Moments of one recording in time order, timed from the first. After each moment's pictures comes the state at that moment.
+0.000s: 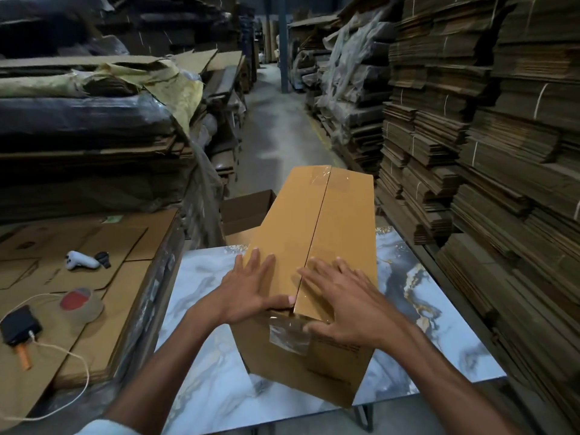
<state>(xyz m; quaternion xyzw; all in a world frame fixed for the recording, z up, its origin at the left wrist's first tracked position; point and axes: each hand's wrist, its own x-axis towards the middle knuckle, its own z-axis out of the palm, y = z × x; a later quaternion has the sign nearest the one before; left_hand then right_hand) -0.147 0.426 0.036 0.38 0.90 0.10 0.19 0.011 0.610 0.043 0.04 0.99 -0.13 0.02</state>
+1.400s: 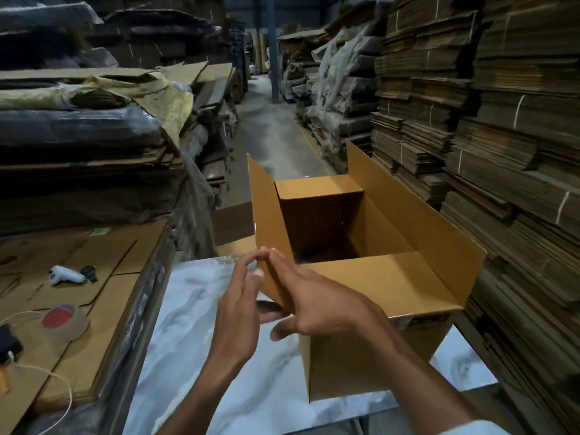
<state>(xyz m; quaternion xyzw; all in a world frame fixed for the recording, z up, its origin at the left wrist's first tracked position) -0.067 0.436 0.058 0.25 0.73 0.64 0.05 -0.025 0.589 0.073 -0.04 0.96 -0.28 0.02</state>
